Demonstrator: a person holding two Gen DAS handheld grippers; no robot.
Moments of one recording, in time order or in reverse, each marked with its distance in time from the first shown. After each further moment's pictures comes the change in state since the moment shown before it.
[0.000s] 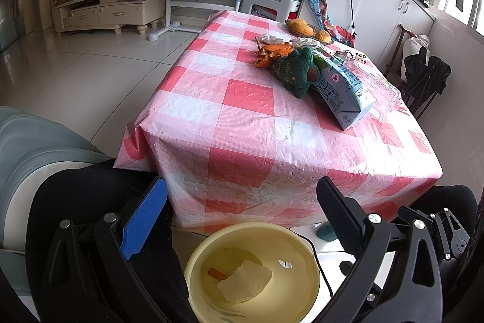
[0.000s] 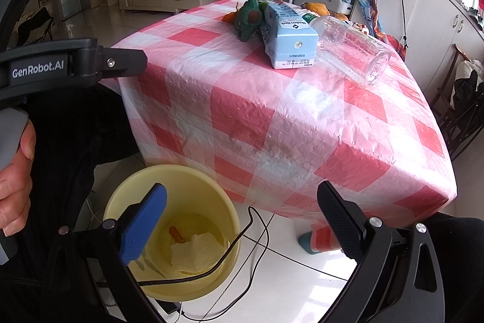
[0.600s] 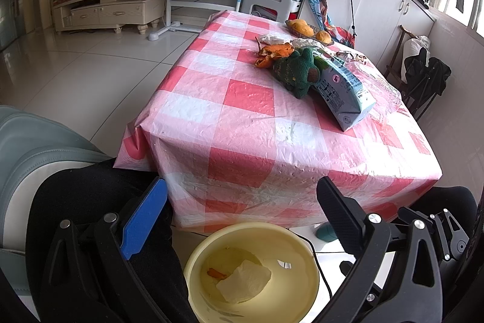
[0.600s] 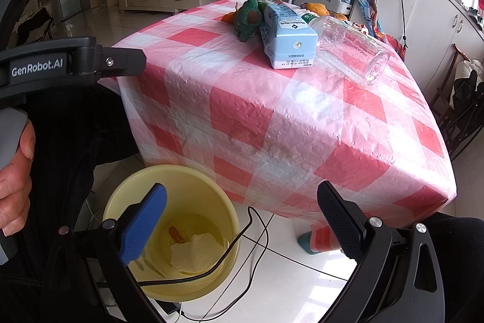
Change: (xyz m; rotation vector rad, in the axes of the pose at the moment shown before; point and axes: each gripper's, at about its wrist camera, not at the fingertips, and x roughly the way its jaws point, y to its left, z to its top) left arm 0.000 -0.001 -0.001 -0.003 0.000 -0.001; right arm 0.000 0.002 -0.001 0.001 -0.001 -0.002
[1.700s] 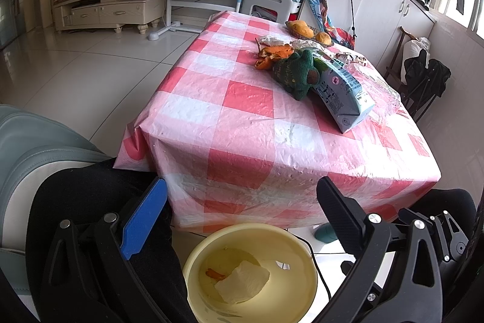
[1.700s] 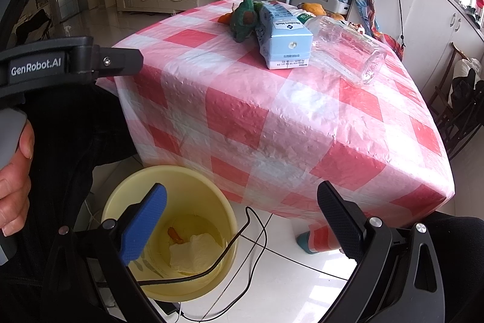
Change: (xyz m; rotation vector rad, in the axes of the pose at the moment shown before) left arm 0.000 0.001 0.001 -0.004 0.000 -0.003; right arm -0.002 -0.004 -0.001 0.008 -0.005 -0.007
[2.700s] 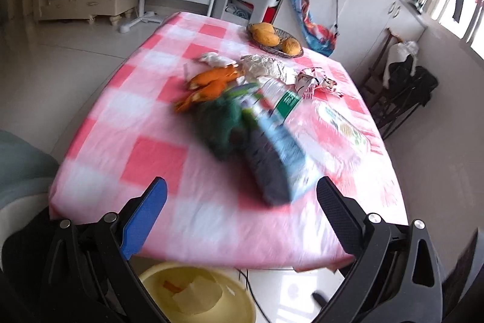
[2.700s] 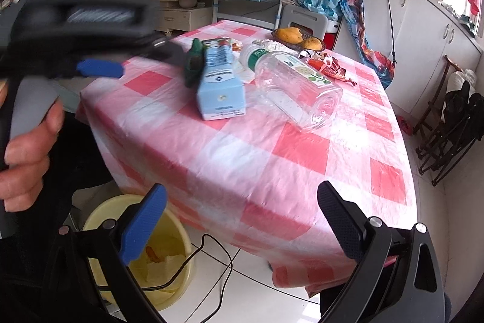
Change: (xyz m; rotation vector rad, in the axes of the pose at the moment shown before) left arm 0.056 -0.103 0.094 -0.033 0.085 -0.096; right arm -0.005 -0.061 0.039 -0.014 -0.086 -0.018
